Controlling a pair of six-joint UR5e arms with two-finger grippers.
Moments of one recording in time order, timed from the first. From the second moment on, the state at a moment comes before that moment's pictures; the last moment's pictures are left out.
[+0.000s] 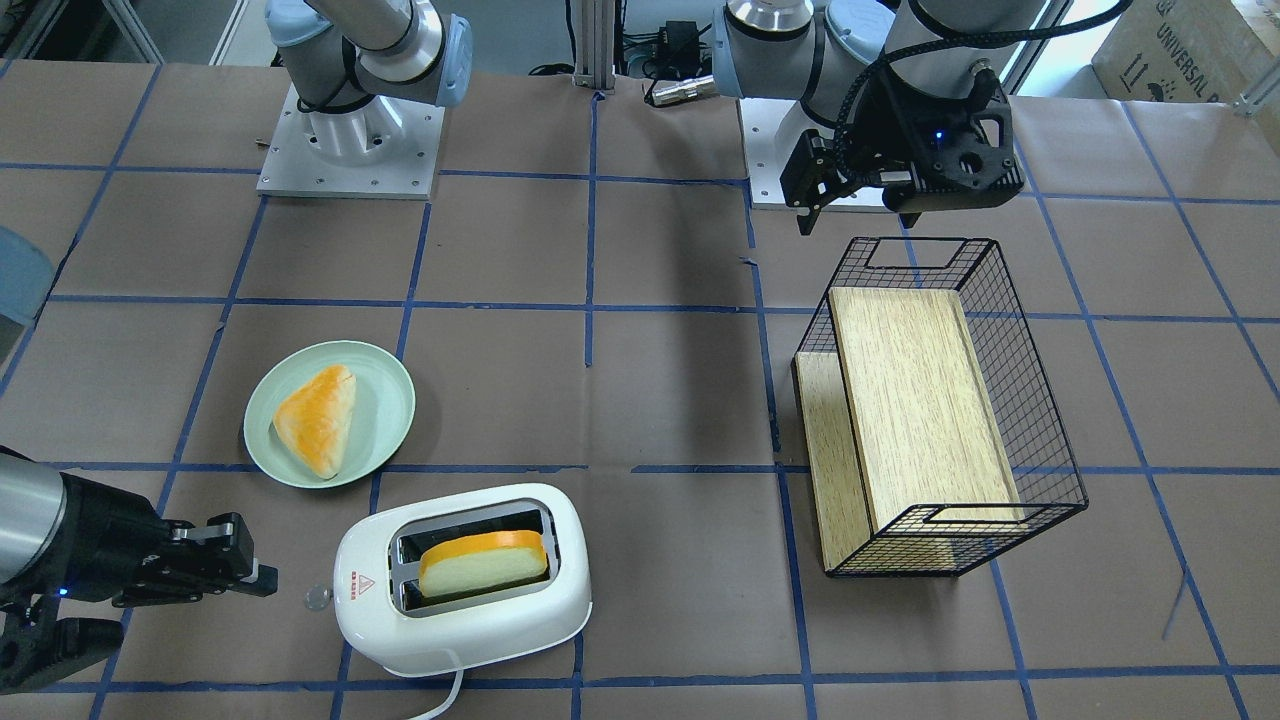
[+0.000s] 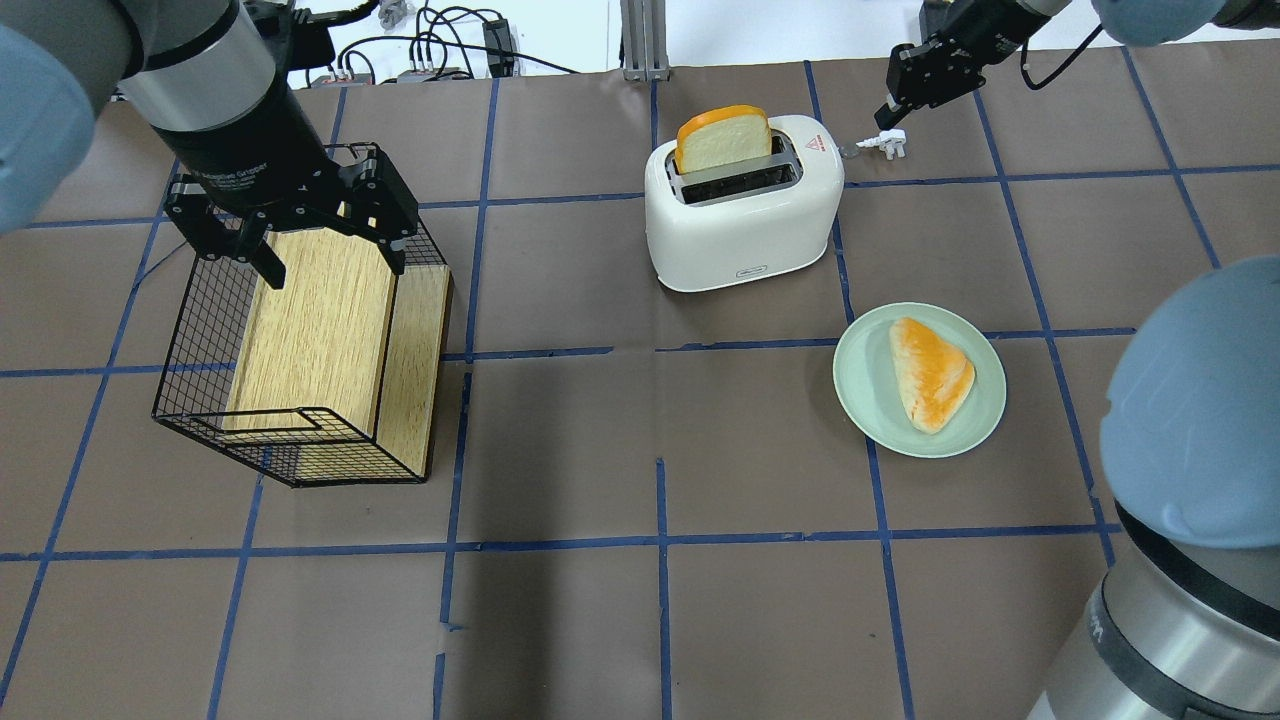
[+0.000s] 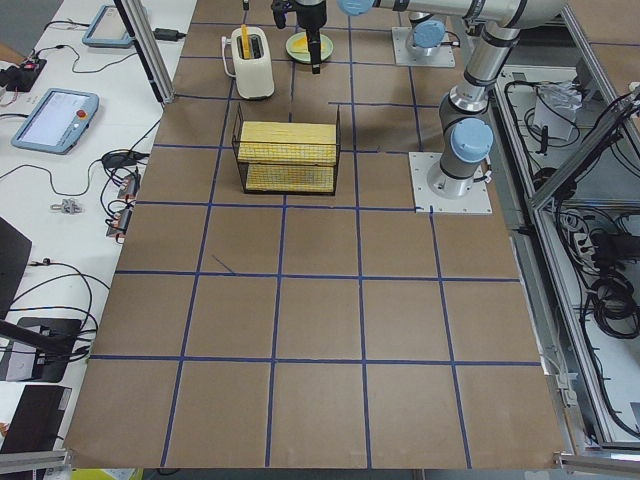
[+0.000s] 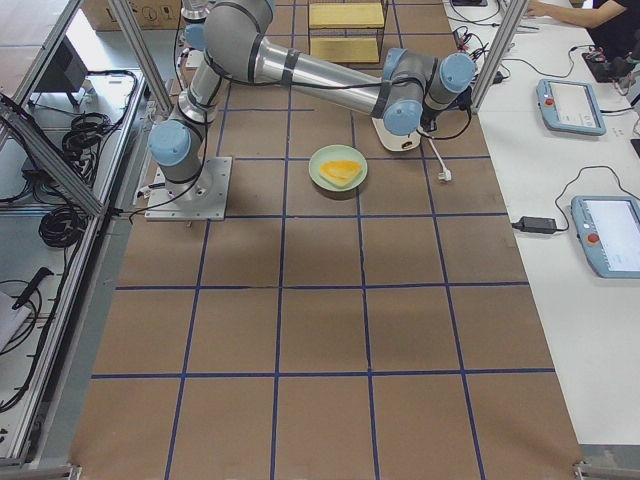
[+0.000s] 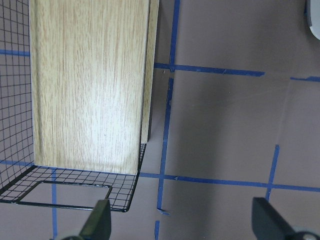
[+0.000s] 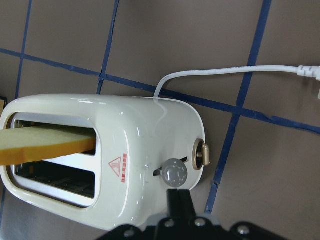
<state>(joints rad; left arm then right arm) -1.60 -1.56 -1.52 -1.70 1.58 -0.13 1.36 -0.98 1.19 -1.66 -1.08 -0.49</state>
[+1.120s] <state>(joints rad) -1.60 -1.56 -1.52 -1.70 1.58 -0.13 1.38 -0.89 1.19 -1.69 -1.04 -0.48</state>
